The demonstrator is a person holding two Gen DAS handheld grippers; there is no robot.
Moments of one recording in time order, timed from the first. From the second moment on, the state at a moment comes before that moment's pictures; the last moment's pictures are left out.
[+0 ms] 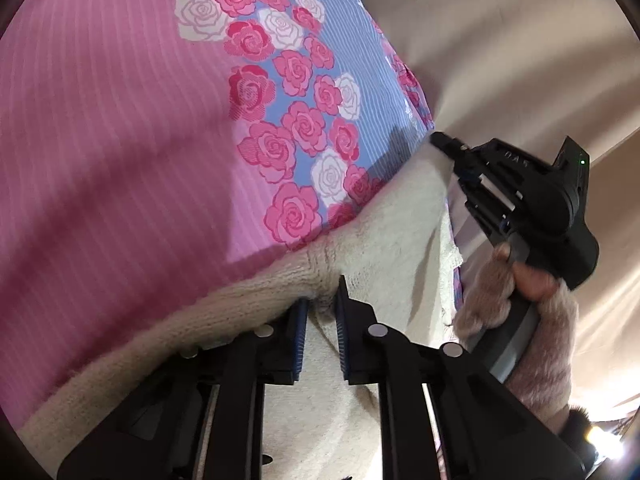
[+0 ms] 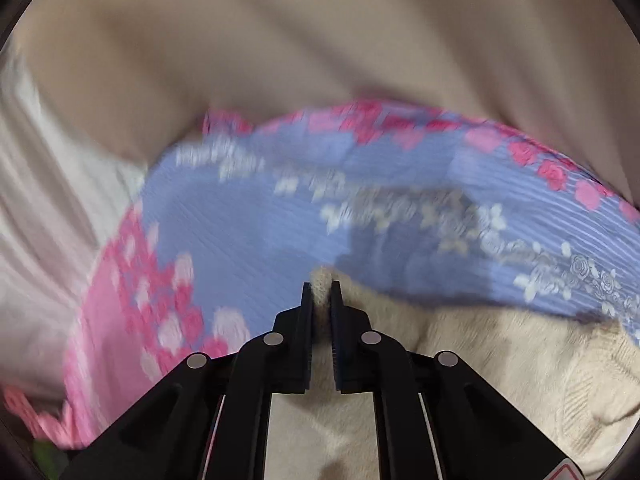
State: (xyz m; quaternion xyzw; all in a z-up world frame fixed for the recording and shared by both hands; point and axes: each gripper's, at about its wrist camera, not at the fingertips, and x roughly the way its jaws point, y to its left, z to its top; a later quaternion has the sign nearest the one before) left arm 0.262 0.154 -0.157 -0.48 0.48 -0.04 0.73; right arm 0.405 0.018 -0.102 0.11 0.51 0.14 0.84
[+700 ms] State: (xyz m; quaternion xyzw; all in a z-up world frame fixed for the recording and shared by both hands) left arm 0.238 0.152 -0.130 -0.36 0.48 0.00 0.80; right arm 0.056 -0.263 -0.121 0.21 0.42 -0.15 0.87
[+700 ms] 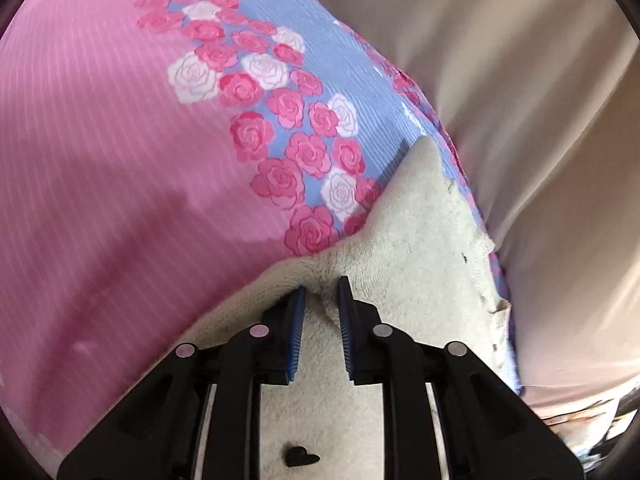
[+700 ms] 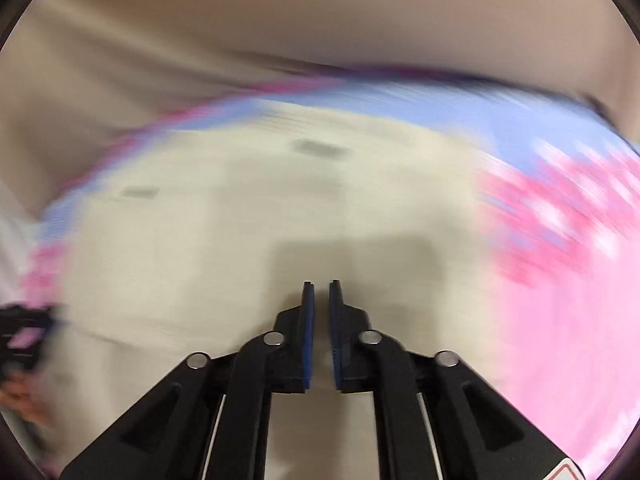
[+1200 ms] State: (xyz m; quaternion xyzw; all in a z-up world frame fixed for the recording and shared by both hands) left arm 0.164 0.169 -0.090 -0.22 0.51 0.03 0.83; right arm -0.096 -0.275 -0.067 0.25 0.43 -0.14 0.86
